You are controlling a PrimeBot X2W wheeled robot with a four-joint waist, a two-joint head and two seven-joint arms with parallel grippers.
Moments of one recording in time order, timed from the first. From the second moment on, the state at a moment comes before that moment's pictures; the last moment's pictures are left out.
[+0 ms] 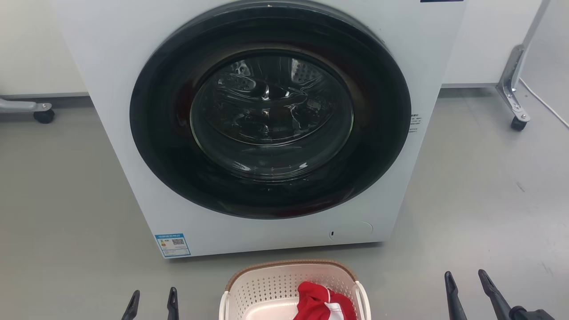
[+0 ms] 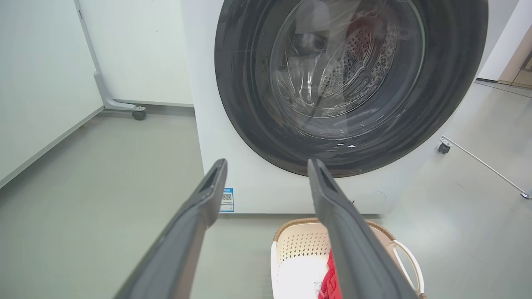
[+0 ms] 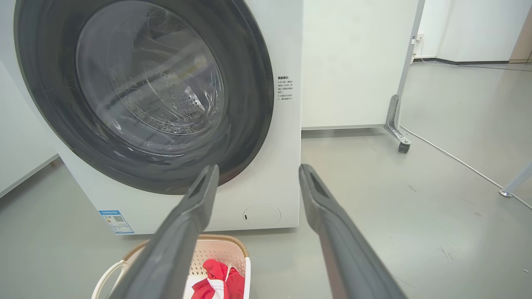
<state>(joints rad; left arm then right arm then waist) 0.13 0.13 -0.15 0.02 -0.30 0.12 -0.10 0.05 -0.26 0.27 0.10 0.38 -0.12 -0.23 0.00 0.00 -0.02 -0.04</state>
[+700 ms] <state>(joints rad) 0.14 0.11 -0.13 0.08 -0.44 0.10 -0.06 0.07 -0.22 0.23 0.15 0.51 -0.10 -0.18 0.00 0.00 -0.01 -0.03</state>
